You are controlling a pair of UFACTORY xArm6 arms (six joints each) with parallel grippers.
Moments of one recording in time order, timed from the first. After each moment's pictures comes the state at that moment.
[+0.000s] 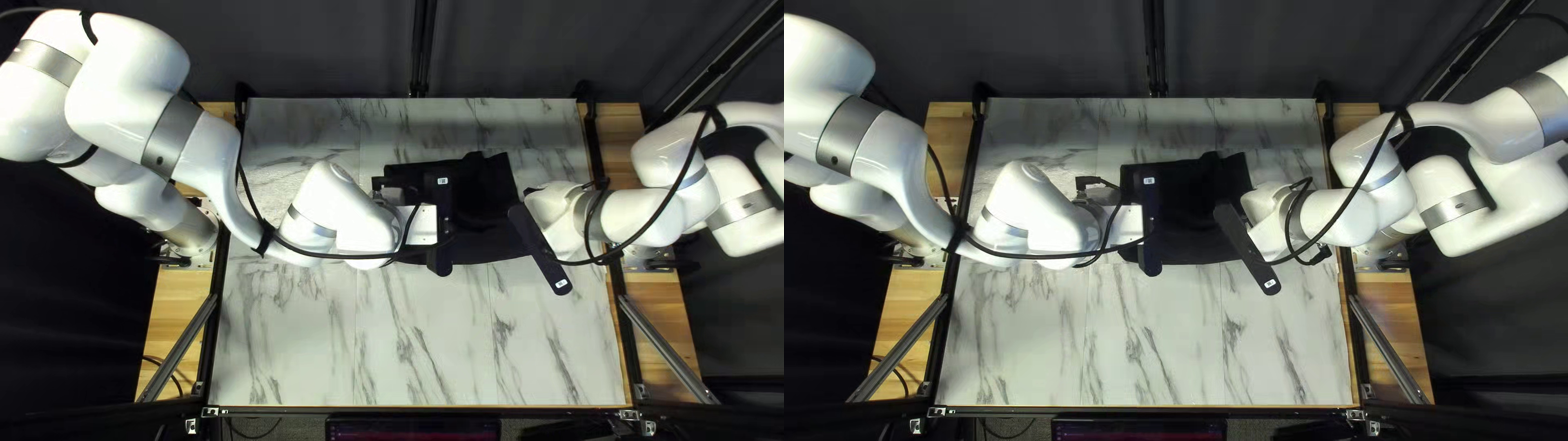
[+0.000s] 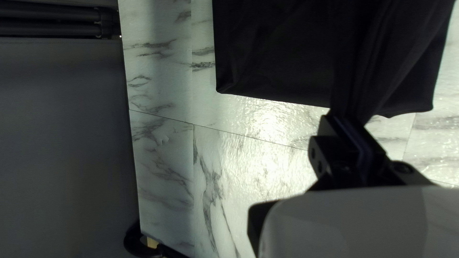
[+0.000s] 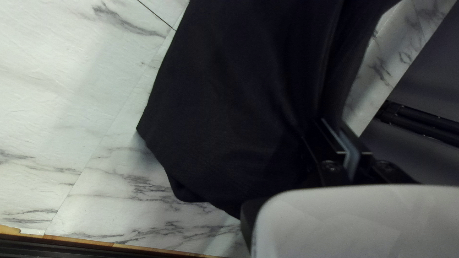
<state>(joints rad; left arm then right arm) -0.27 0.02 -1.05 0.60 1.09 -0.61 0.35 -0.66 -0.40 -0.62 0.92 -0.02</state>
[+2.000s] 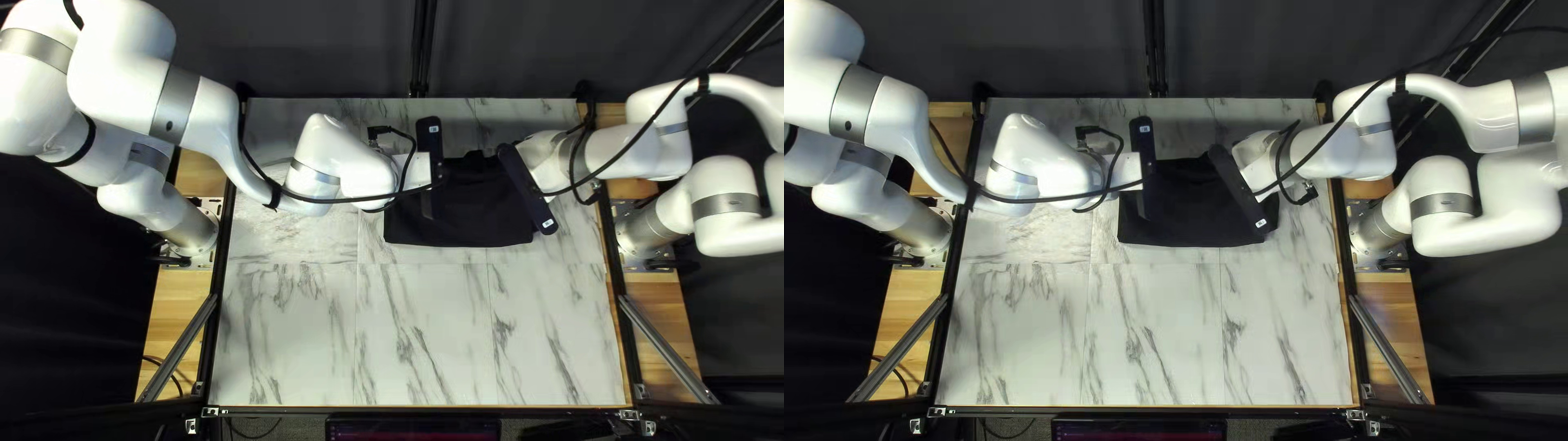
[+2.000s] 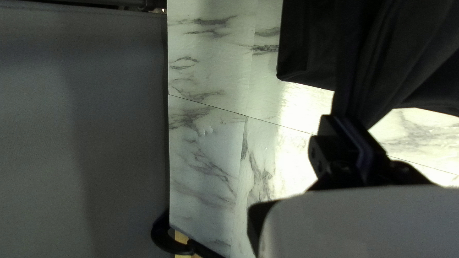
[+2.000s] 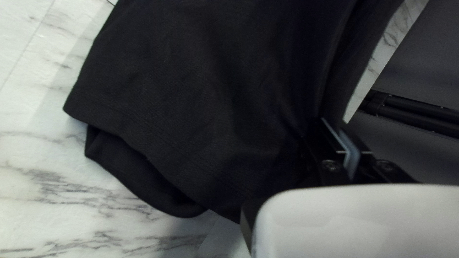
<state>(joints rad) -0.06 -0.04 -0.96 0.65 1.03 -0.51 -0.12 -0.68 -0.28 -0.55 0.56 -0.42</state>
